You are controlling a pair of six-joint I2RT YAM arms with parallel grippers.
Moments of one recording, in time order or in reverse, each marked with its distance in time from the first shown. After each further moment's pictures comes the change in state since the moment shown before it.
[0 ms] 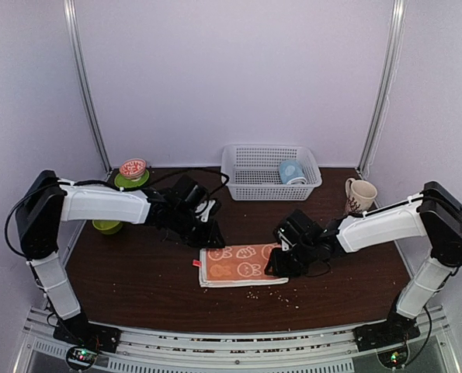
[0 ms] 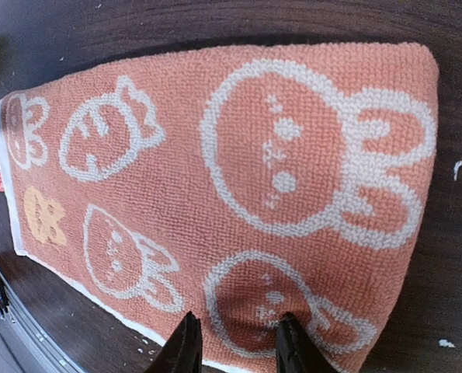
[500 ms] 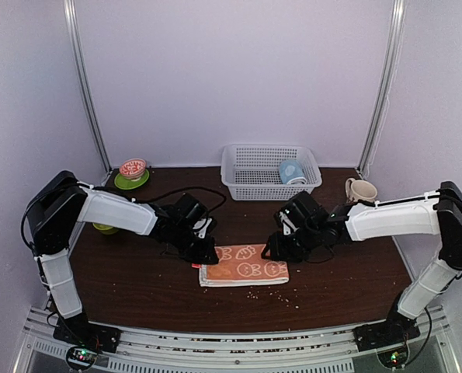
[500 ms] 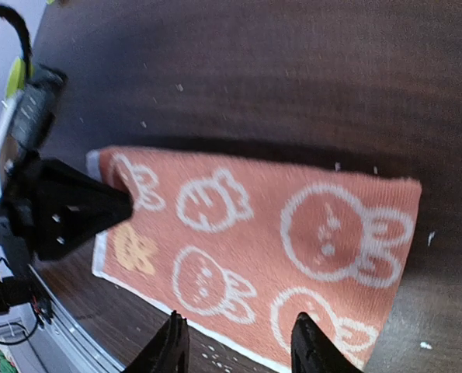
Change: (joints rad) left arm 0.016 0.095 -0.105 0.092 -0.005 -0.006; right arm -0.048 -0.072 0.082 -0.067 -0.024 -0.027
